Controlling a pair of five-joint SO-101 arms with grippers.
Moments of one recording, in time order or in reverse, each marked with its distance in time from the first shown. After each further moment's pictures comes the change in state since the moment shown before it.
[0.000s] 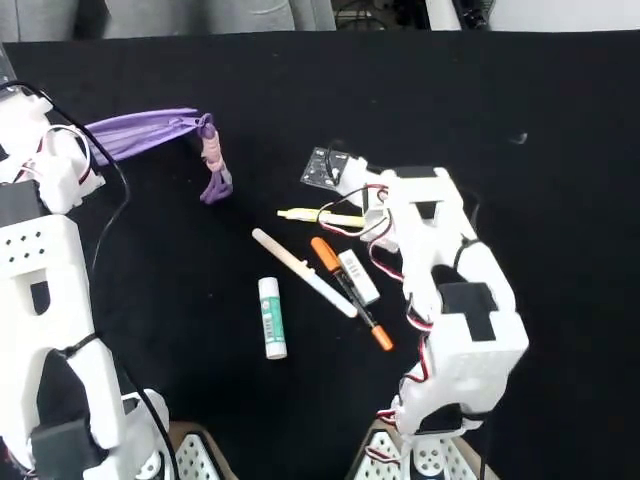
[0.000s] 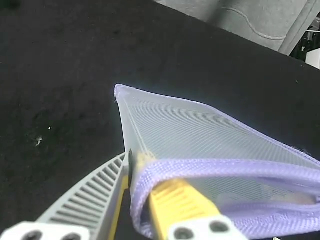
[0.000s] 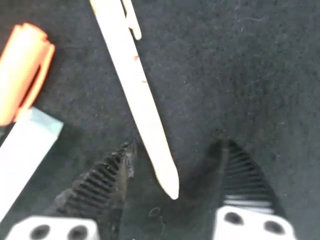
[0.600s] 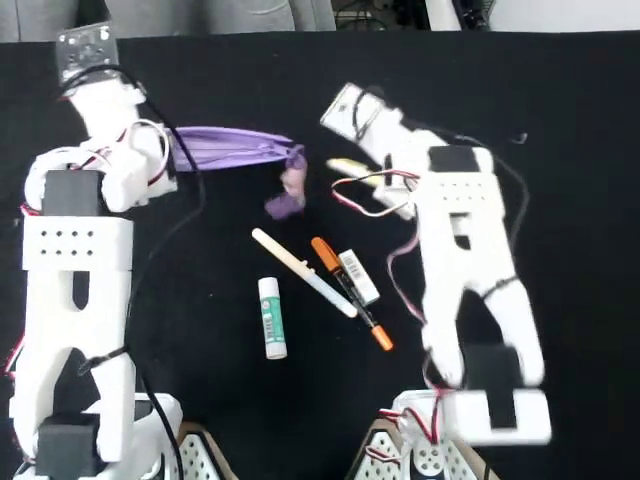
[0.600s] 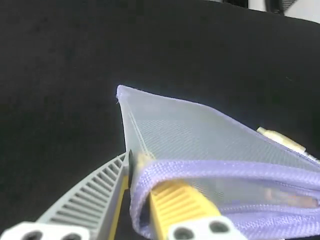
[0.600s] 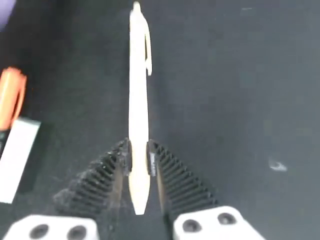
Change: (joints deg) left arm 17.8 0.0 -9.0 13.0 -0.1; right arm 2.2 -24.4 -3.3 9.4 -13.6
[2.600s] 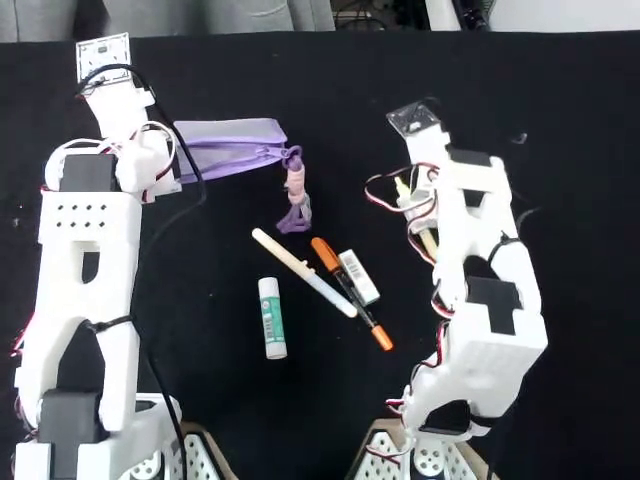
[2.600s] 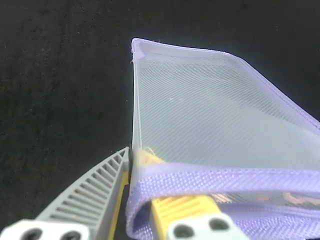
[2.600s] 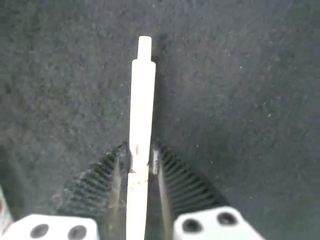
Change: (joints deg) left arm -1.1 7.8 3.5 -3.6 0.0; right arm 9.1 24.4 -5.1 -1.0 -18.8
